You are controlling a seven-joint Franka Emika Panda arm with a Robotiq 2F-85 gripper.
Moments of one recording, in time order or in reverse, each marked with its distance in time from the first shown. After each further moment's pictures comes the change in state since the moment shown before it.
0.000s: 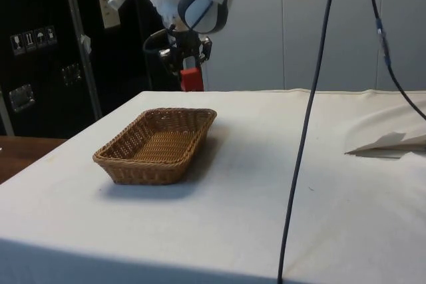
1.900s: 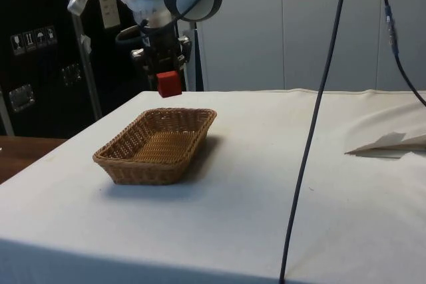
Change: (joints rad) arm 0.043 -0.131 0.174 -0.010 -0.205 -0.171 0.303
